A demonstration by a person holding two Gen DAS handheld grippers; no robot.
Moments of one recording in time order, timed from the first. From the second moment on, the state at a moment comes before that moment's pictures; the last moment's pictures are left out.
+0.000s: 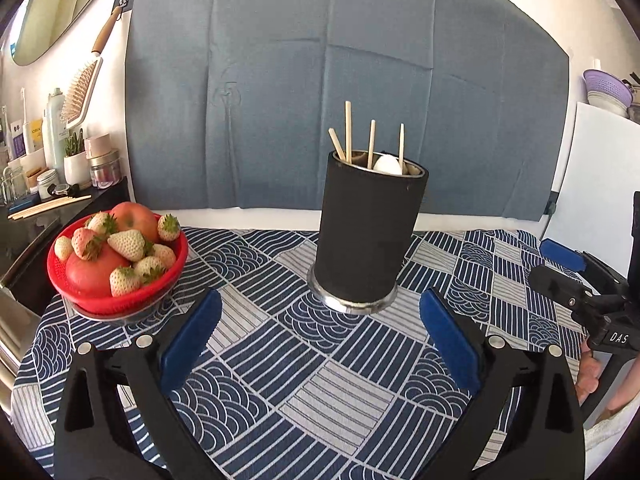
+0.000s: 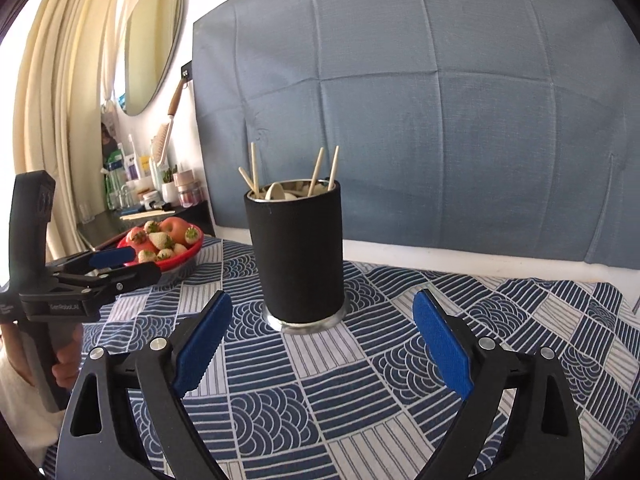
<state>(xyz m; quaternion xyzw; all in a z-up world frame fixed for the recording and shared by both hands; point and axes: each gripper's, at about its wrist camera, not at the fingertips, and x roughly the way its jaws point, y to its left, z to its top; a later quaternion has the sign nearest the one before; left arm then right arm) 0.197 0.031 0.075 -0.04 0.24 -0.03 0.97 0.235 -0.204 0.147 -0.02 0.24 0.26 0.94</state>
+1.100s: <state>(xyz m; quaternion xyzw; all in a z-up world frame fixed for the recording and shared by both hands) 0.149 0.011 0.043 0.00 0.23 0.00 0.97 0.181 -0.211 0.118 -0.03 0.24 0.24 0.94</state>
